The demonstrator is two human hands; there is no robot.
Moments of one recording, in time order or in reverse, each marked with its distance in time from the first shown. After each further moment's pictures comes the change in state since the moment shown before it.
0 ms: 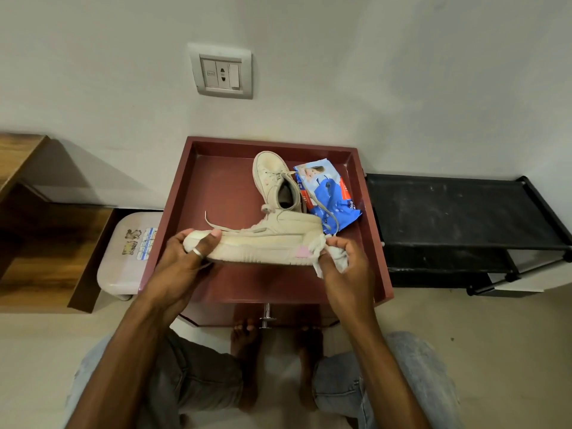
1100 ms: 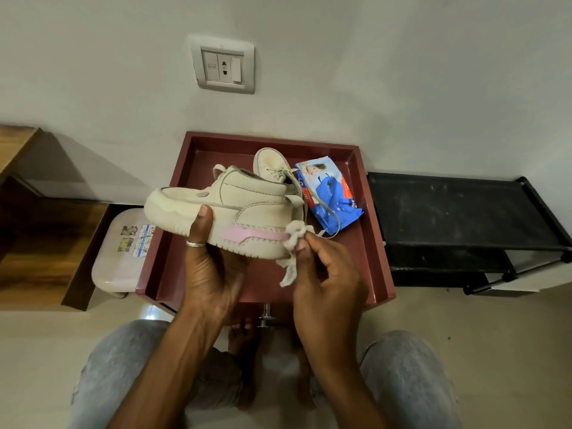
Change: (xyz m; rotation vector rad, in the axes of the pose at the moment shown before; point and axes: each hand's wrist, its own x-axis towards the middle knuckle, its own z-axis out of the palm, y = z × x) left_hand -0.032 0.008 0.072 -0.729 -0.131 0.145; right_hand -0.062 -0.062 0.030 -0.044 0.169 -0.383
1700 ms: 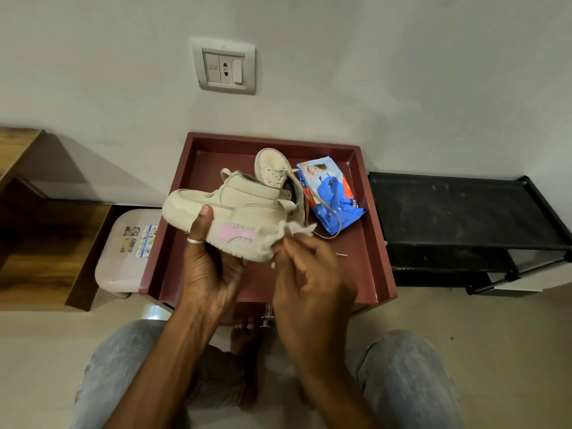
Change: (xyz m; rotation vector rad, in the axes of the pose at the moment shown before) left_hand 0.009 0.005 -0.012 -0.062 -0.090 -0.097; right_hand -0.009 -0.011 0.007 -0.031 -0.034 -0.155
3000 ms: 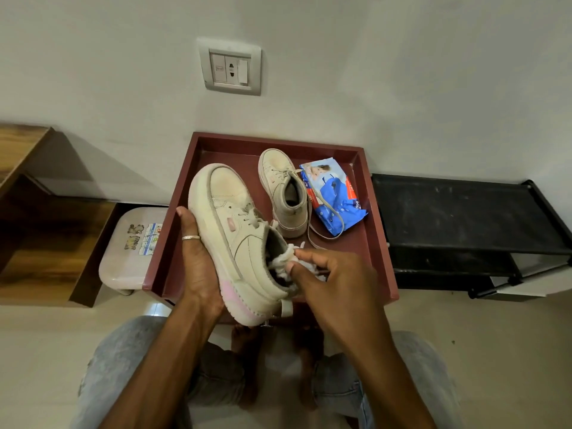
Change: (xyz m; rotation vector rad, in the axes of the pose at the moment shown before) left_hand -0.008 0.002 0.010 0.115 0.159 -0.050; right_hand 0.028 0.008 -0.040 -0.096 -0.468 0.233
